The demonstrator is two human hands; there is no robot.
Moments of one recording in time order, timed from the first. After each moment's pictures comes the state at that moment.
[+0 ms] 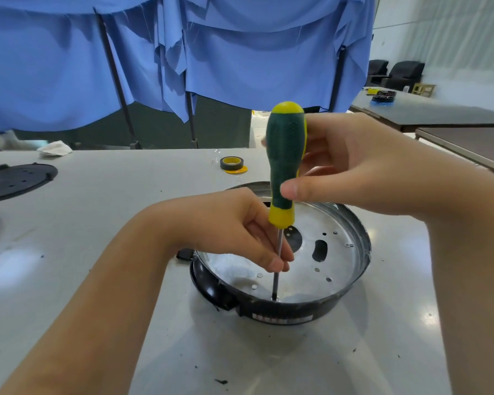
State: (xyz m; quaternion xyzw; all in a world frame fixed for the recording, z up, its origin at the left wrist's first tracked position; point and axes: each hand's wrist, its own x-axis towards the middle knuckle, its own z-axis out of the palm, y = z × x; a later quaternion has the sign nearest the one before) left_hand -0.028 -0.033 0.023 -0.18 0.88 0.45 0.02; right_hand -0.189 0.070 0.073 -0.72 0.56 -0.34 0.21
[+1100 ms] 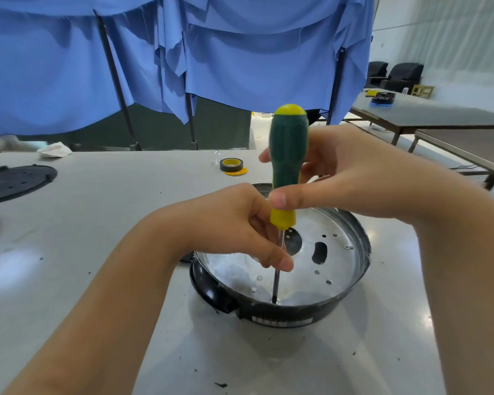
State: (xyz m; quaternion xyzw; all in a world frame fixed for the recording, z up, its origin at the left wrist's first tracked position) left_hand -0.032 -0.028 0.024 -0.19 0.89 0.41 -0.05; right_hand -0.192 0.063 0.066 -0.72 0.57 -0.35 0.22
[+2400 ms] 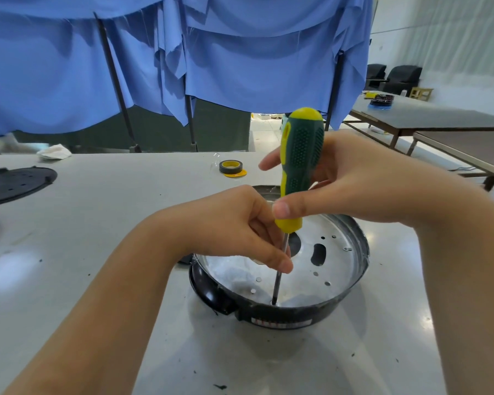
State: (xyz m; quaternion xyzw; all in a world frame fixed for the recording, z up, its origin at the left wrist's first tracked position) left_hand -0.032 -0.024 0.027 -0.18 0.89 0.42 -0.05; right_hand -0.192 0.065 0.068 -0.72 0.57 -0.32 0.25
